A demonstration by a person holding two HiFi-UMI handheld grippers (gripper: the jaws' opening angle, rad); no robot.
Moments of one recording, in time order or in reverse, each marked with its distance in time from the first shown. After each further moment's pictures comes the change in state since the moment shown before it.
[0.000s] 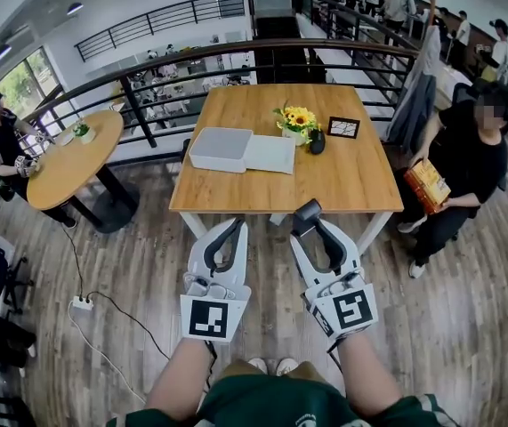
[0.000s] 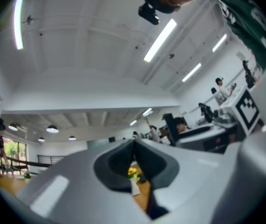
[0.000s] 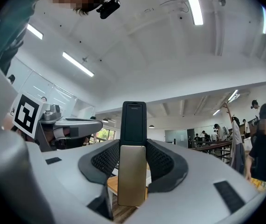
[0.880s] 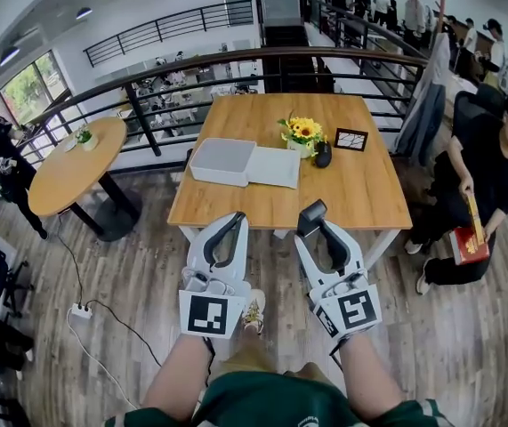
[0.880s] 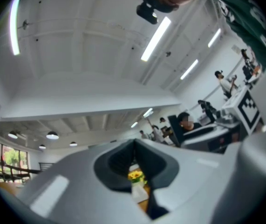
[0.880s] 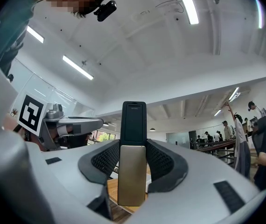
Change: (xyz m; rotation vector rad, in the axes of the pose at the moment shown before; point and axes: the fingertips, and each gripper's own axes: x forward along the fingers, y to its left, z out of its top) left arm 0.055 0.013 -0.025 0.069 -0.034 0.012; right arm 0.038 -0.043 -0.032 0.019 -0.052 0.017
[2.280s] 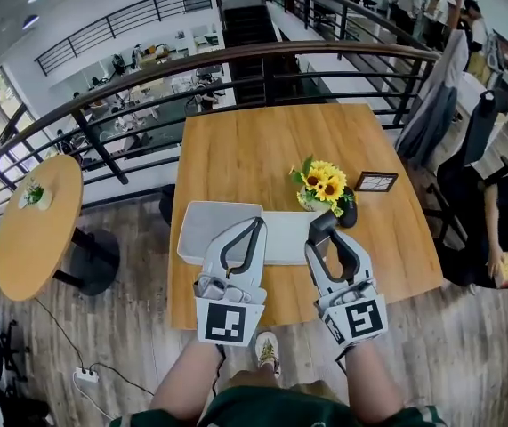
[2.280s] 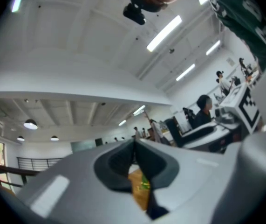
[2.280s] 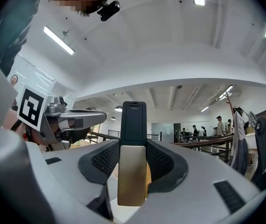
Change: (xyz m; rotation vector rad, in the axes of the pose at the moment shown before) left arm 0.298 0.173 -0.187 0.013 0.011 -0.221; right arm 0.319 -0.149 -0.124 -0.042 0.154 -0.183
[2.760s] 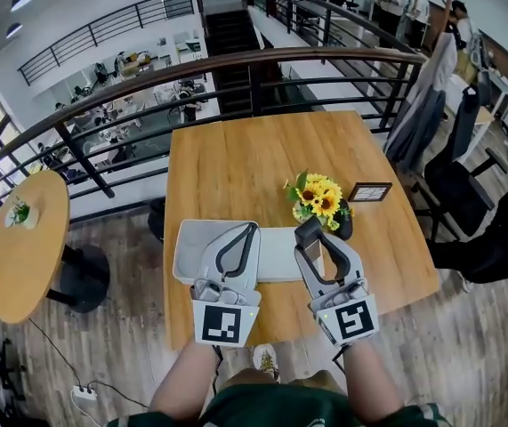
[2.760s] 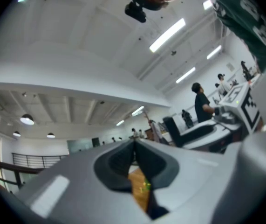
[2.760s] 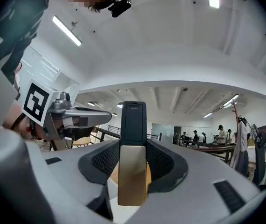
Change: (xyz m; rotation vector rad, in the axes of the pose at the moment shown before) left arm 0.026 0.032 -0.030 -0.034 -0.018 -0.032; right arm 0.048 0.004 -0.007 -0.108 0.023 0.009
